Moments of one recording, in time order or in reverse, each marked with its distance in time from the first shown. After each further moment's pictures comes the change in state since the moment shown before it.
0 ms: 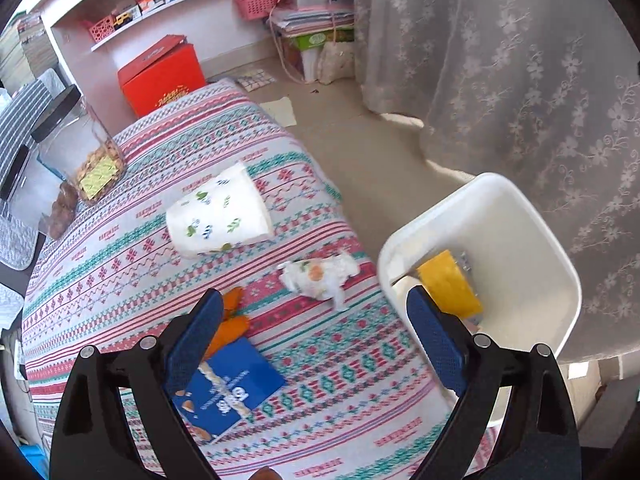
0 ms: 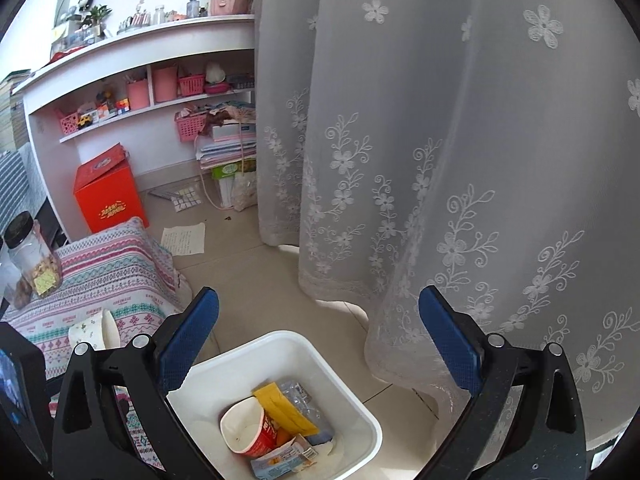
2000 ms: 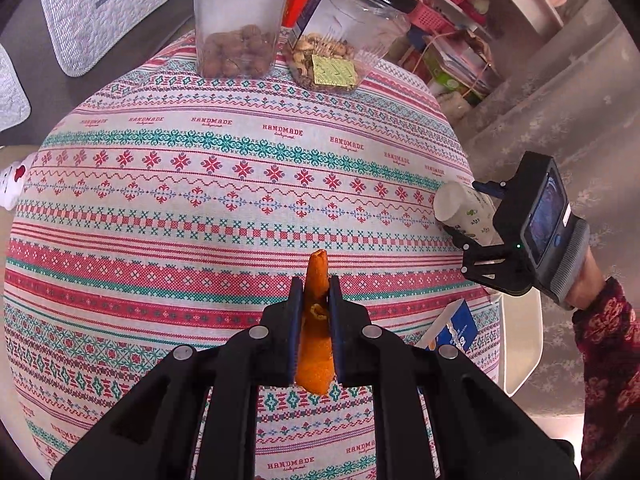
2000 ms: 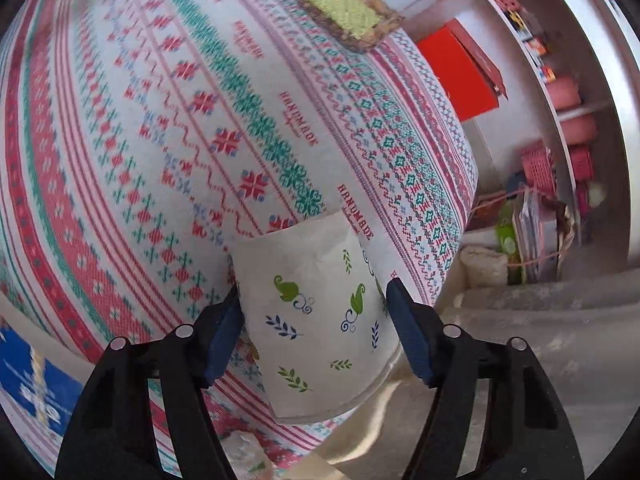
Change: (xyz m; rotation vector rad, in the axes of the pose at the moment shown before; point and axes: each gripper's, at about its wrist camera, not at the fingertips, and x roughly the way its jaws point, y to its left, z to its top) left arm -0.039 0.298 -0.110 -0.563 0.048 -0.222; right arm 0.106 0.363 -0.104 -1.312 0.178 0.412
